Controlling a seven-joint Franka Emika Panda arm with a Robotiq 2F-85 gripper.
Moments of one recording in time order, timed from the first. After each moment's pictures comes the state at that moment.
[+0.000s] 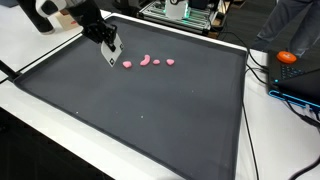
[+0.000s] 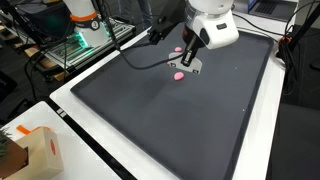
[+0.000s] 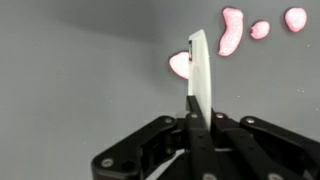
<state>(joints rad) -0.15 0.51 0.06 -1.67 0.11 1.97 -0.36</state>
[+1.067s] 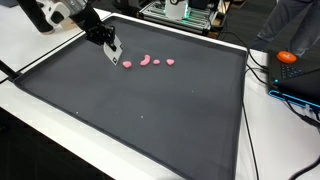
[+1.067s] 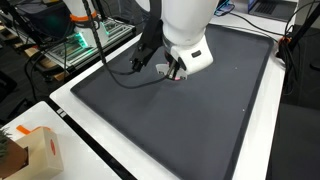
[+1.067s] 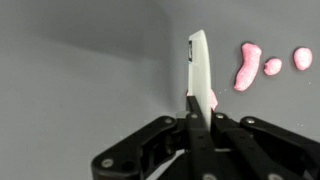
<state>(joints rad) -0.23 0.53 0.06 -1.74 0.19 1.97 -0.59</state>
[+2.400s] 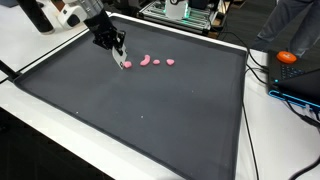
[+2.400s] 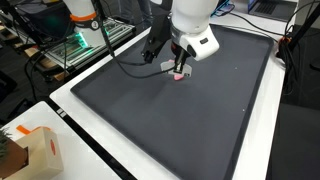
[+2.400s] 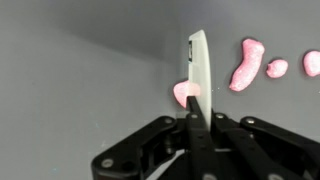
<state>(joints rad) -0.15 0.48 0.06 -1.85 0.13 2.11 -0.58</state>
